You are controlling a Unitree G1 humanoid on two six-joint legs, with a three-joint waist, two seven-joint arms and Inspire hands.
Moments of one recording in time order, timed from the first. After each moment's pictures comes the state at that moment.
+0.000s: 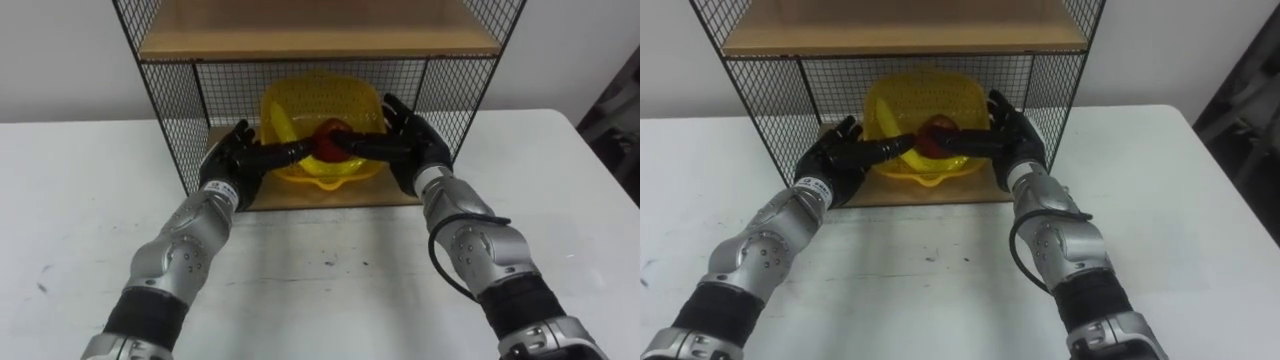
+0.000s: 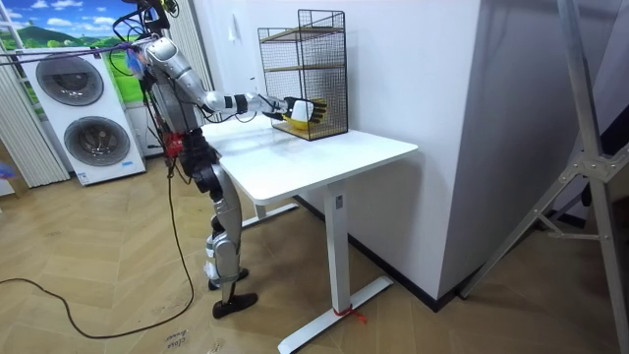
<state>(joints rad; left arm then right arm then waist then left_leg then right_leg) -0.41 0.13 -0.08 0.49 -0.71 0.25 0.13 -0.46 -0.17 0.17 0.51 0.58 0.20 -0.13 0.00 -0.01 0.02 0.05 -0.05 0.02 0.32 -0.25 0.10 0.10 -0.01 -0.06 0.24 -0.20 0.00</state>
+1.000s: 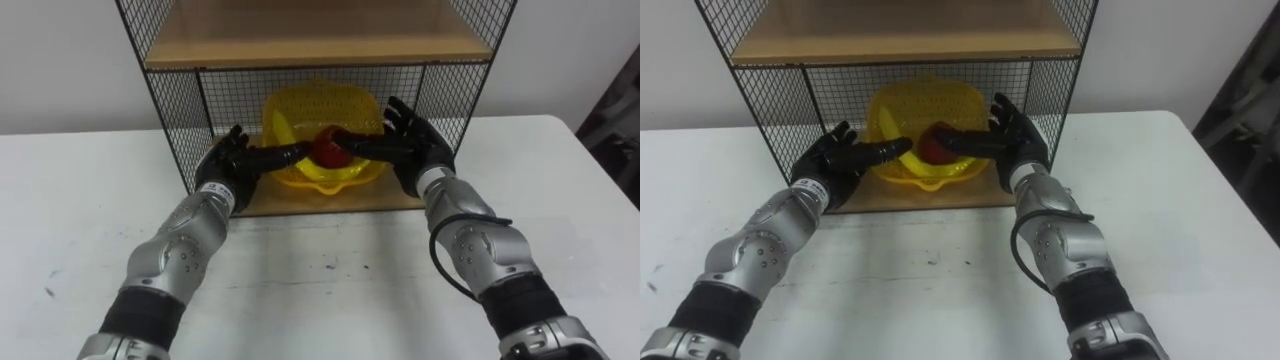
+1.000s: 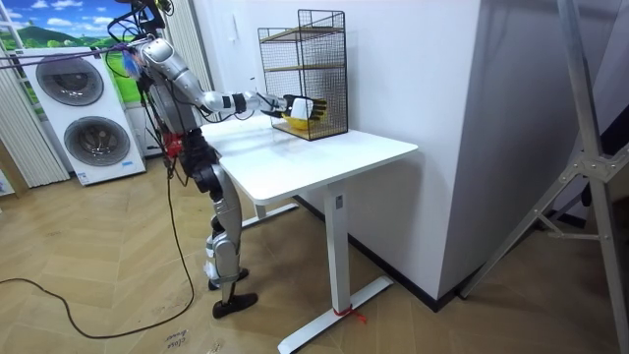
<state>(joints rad) -0.41 0.15 -0.05 0.49 -0.71 0.26 0.16 -0.46 -0.17 0.14 0.50 0.58 0.20 -0.15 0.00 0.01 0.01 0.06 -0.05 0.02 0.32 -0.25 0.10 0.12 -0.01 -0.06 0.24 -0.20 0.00</state>
